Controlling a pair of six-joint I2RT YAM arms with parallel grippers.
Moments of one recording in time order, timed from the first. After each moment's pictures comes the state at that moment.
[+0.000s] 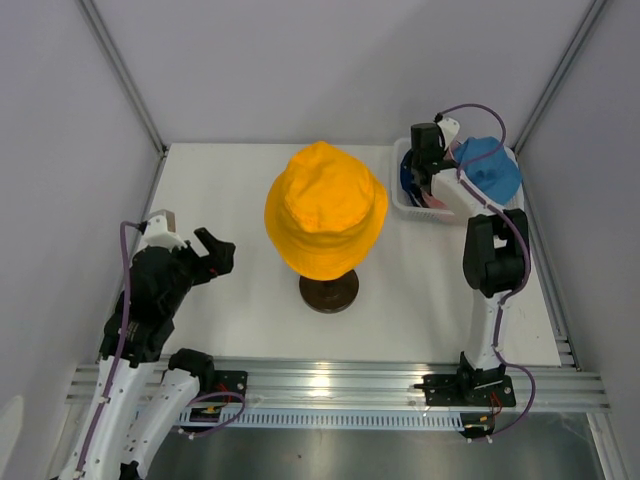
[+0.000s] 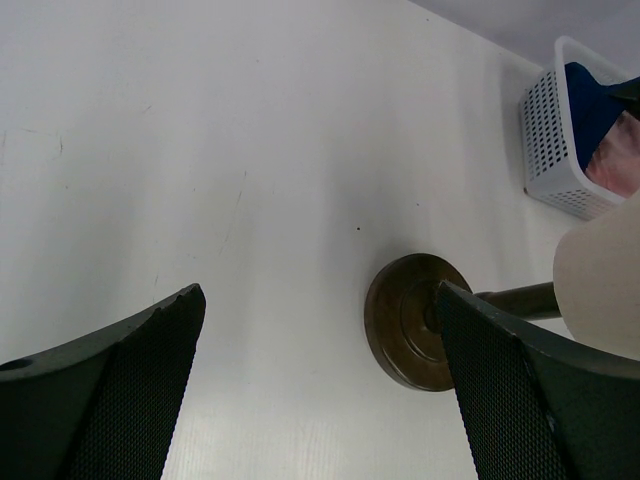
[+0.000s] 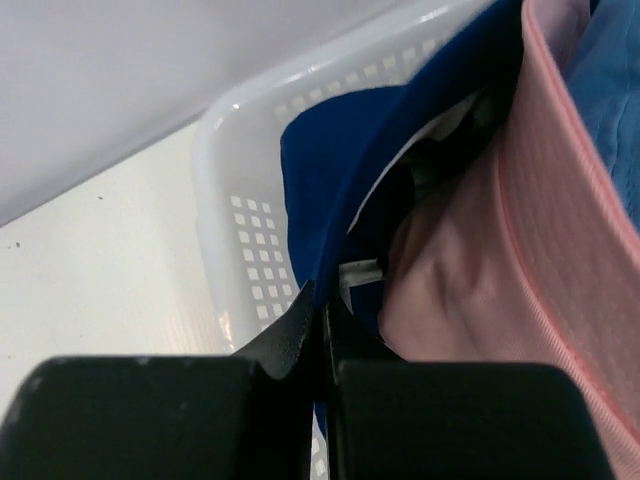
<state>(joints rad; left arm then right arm) -0.23 0.51 0.80 -0.65 -0.10 -0.49 0.24 2.05 1.67 -0.17 0.40 0.55</state>
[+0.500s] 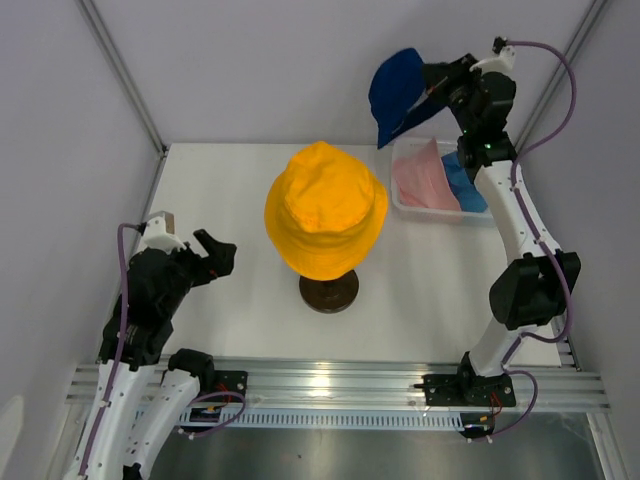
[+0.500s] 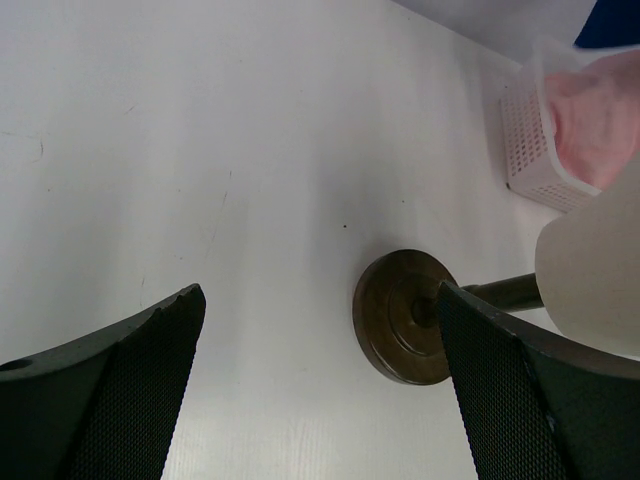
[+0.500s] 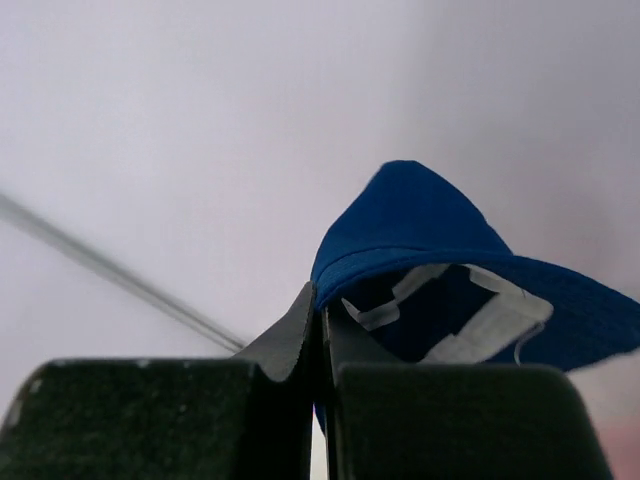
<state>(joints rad) -0.21 0.50 0.80 -0.65 -0.05 -0.49 0.17 1.75 1.74 0.09 -0.07 0.67</state>
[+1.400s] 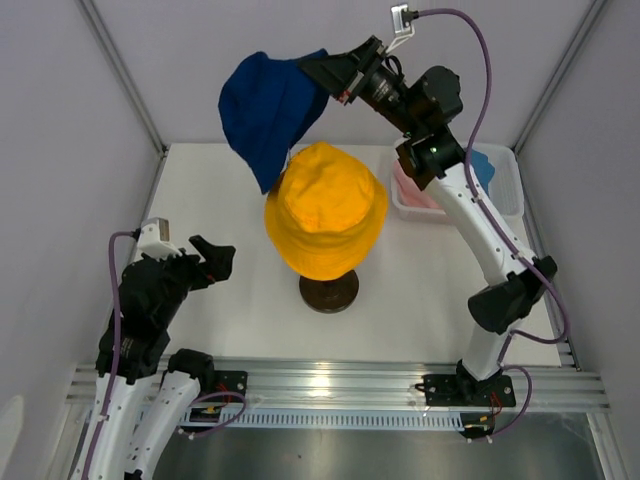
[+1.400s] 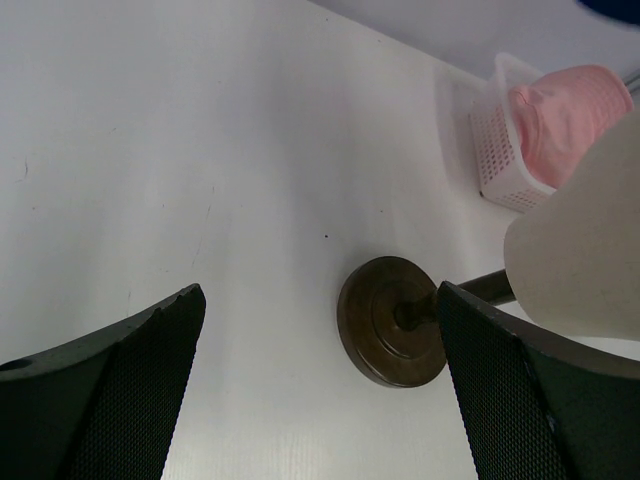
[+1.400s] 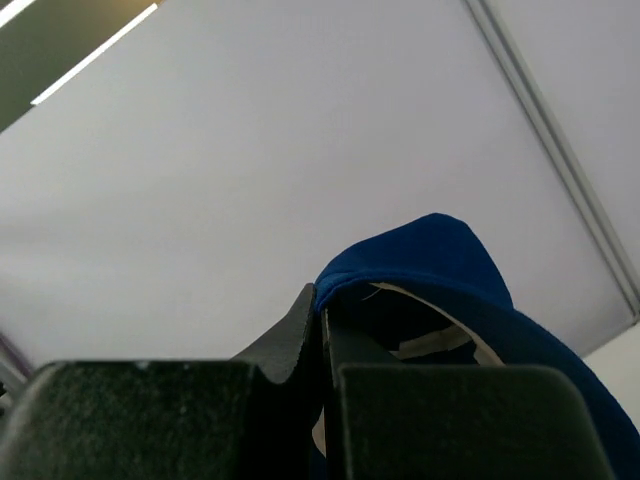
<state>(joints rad) -0.21 0.43 0.78 -0.63 -0.02 -0.49 0.56 1.84 2.16 0.27 -0.46 0.96</state>
